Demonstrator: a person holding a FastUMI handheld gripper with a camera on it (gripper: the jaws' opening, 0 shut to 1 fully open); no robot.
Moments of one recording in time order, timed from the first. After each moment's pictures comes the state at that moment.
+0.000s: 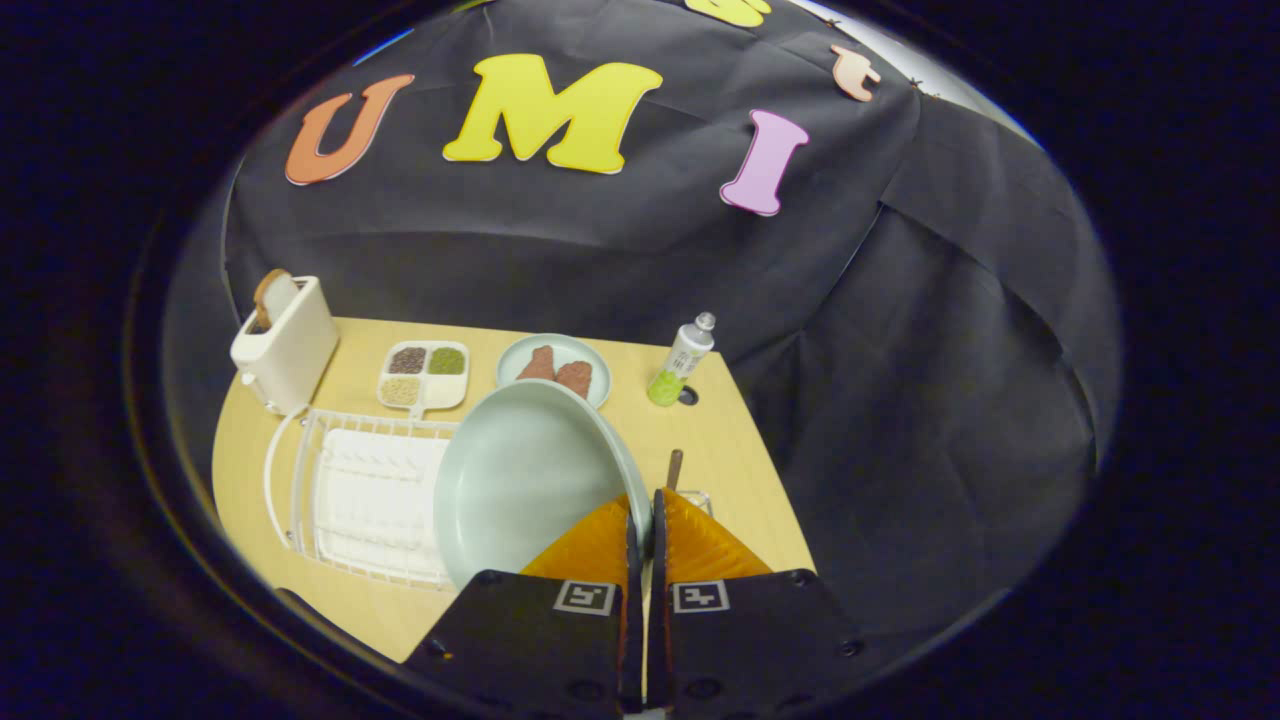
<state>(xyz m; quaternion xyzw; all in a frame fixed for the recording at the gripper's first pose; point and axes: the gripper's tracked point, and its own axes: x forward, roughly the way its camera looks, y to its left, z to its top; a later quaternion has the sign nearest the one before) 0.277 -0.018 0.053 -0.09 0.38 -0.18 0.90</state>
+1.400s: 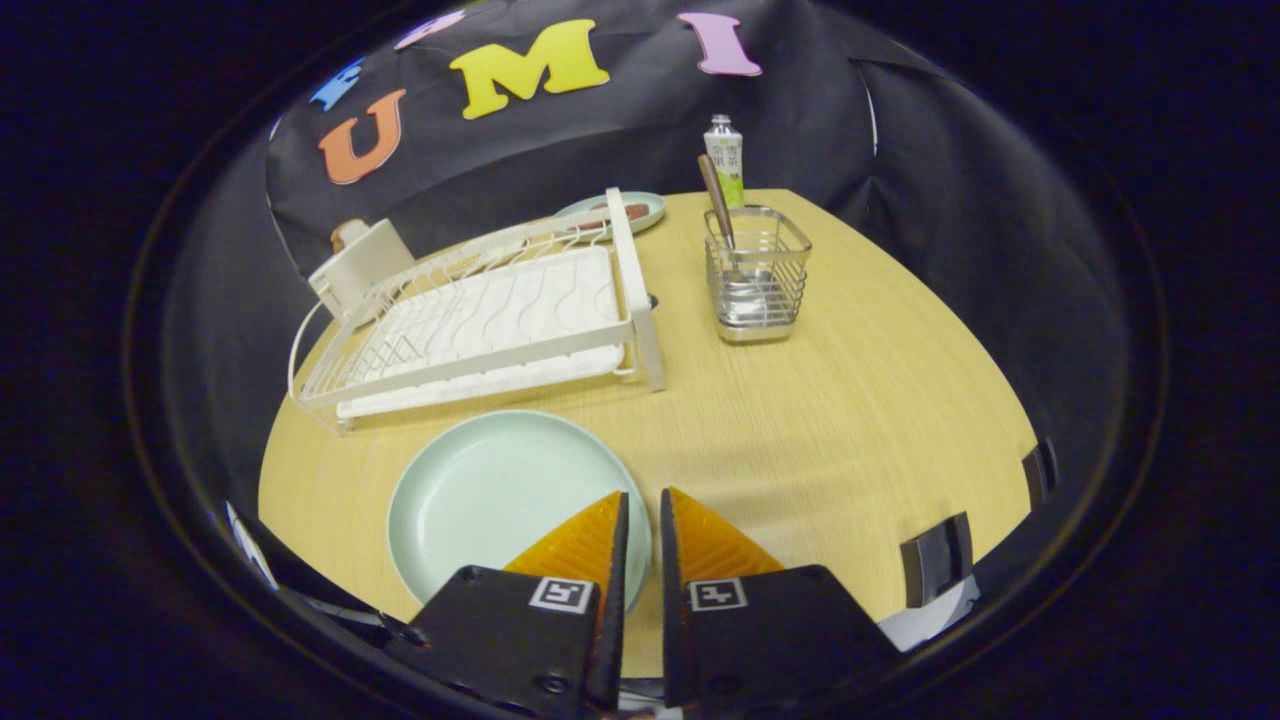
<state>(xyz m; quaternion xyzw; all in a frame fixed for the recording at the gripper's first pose) 0.165 -0.062 -0.189 0.07 0.37 -0.02 0.92</state>
